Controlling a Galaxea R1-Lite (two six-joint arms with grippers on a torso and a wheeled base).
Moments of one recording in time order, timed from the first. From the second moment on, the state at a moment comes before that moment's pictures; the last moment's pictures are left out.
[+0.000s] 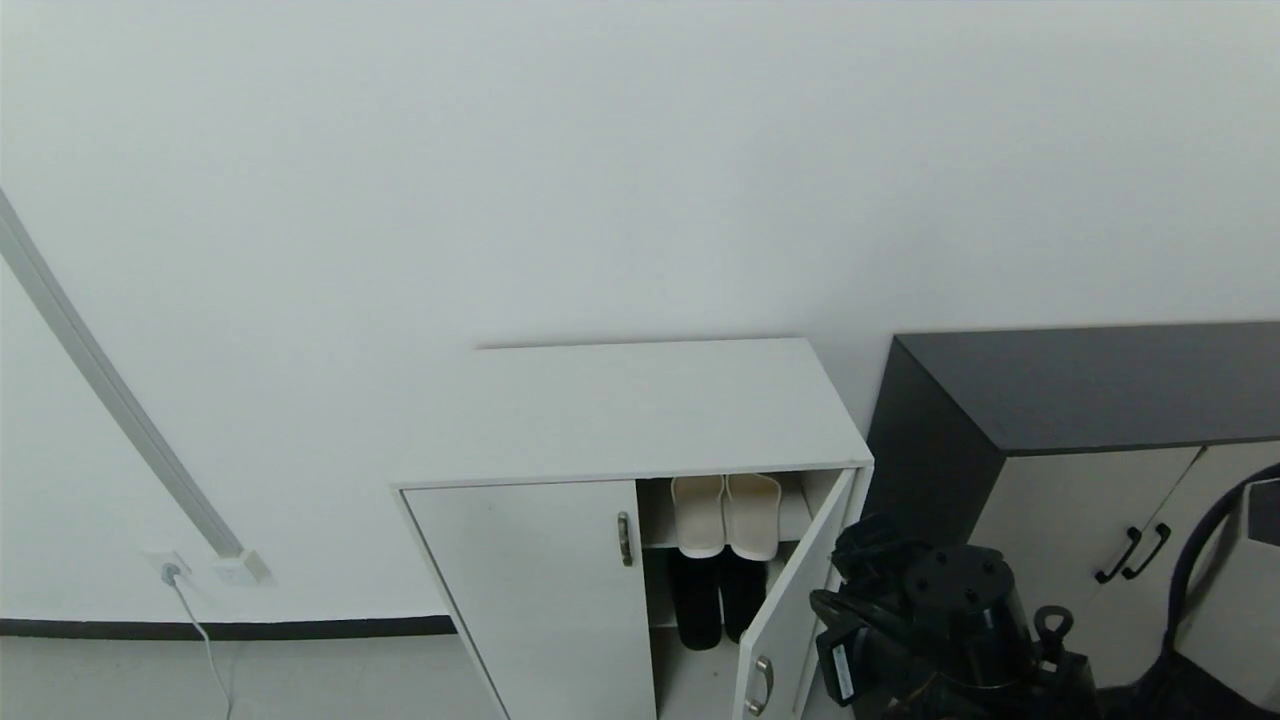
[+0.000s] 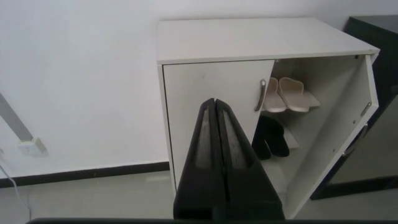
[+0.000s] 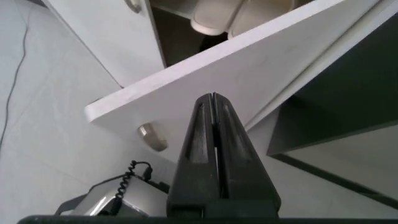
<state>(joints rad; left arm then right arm) 0.00 0.00 0.00 0.00 -0.04 -0.01 0.77 2.00 -0.40 -1.14 -0.29 0.13</state>
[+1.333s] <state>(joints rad) 0.00 0.00 0.00 0.00 -0.03 -0.01 0.65 2.35 -0.84 -1.18 -0.29 0.13</state>
